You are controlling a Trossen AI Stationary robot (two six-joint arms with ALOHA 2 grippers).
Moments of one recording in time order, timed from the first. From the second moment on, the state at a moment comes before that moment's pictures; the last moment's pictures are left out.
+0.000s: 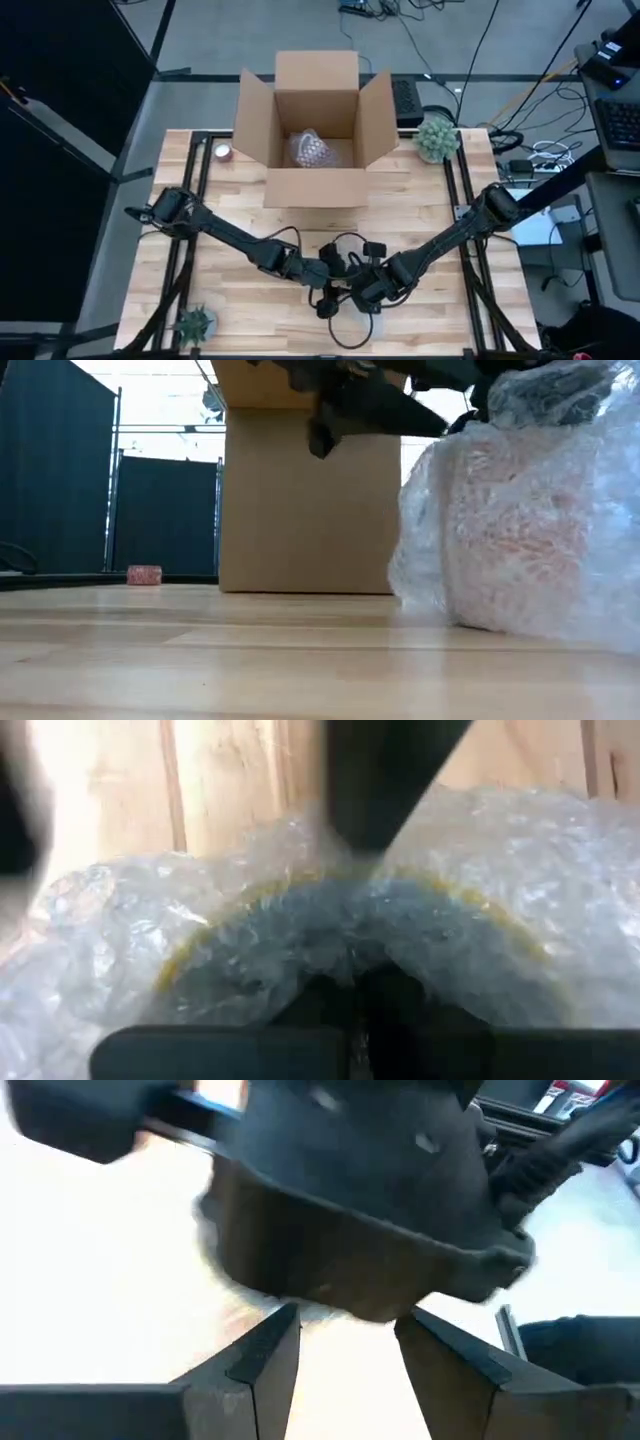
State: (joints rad) left arm -0.37 1.88 1.32 -0.01 -0.16 -0.41; right arm 0.54 1.85 1.31 -0.78 0.28 0.60
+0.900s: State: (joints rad) left arm -0.36 1.96 1.32 0.11 -0.24 -0.23; right arm 0.54 1.84 1.31 -0.74 0.28 0.52
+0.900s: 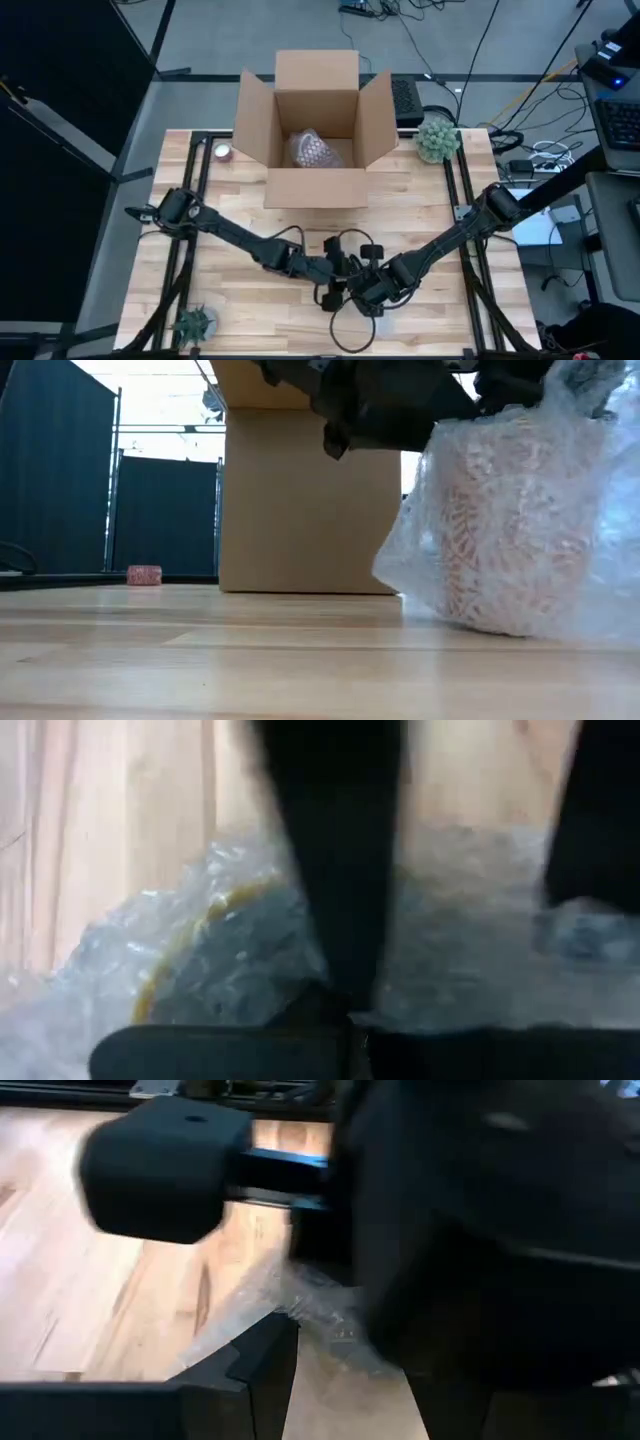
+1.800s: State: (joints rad) left arm -0.36 2.02 1.32 0.15 -0.25 -0.26; right arm 0.54 1.67 1.32 -0.78 0.36 0.52
